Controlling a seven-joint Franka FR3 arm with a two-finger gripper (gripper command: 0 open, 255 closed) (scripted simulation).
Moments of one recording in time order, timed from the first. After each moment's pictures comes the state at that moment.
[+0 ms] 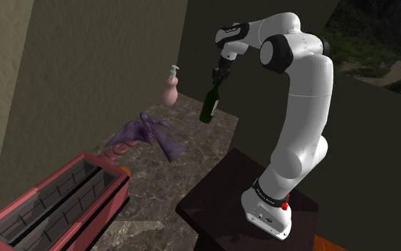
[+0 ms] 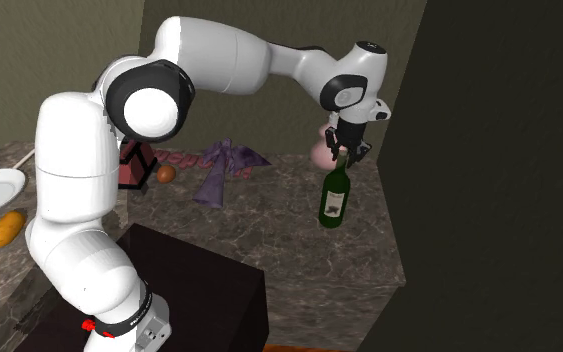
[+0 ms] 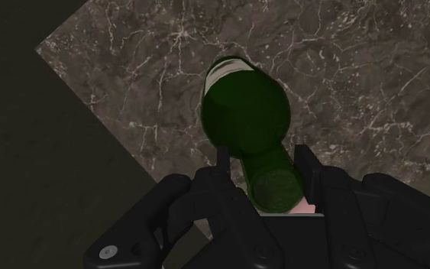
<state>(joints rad) -0.27 0.46 -0.44 -1.56 0.27 1.96 -0.48</state>
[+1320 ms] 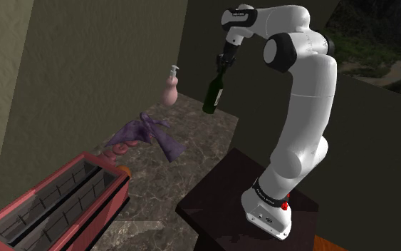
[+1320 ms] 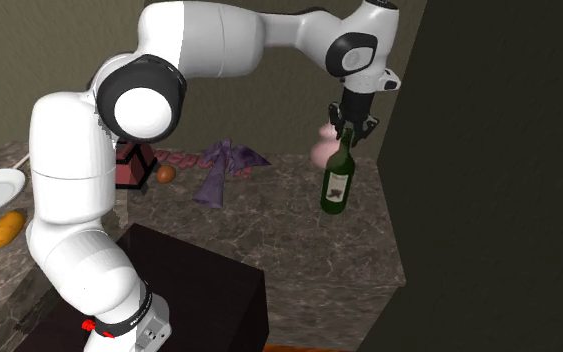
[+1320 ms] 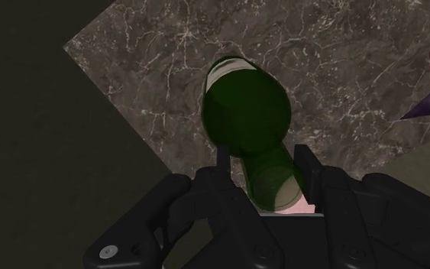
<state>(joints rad) -0.28 0.42 -0.45 -1.39 0.24 1.77 -0.45</state>
